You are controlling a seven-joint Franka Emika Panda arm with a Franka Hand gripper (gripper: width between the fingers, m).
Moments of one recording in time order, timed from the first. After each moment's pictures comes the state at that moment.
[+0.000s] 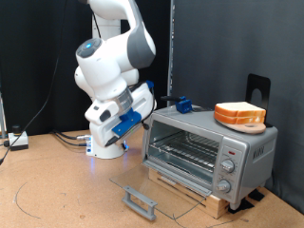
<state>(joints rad) -0.16 -0.16 -0.08 -2.41 0.45 2.04 0.04</state>
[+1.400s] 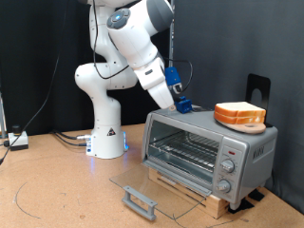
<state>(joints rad) -0.02 -0.38 -0.04 -2.45 0.65 1.84 -0.85</state>
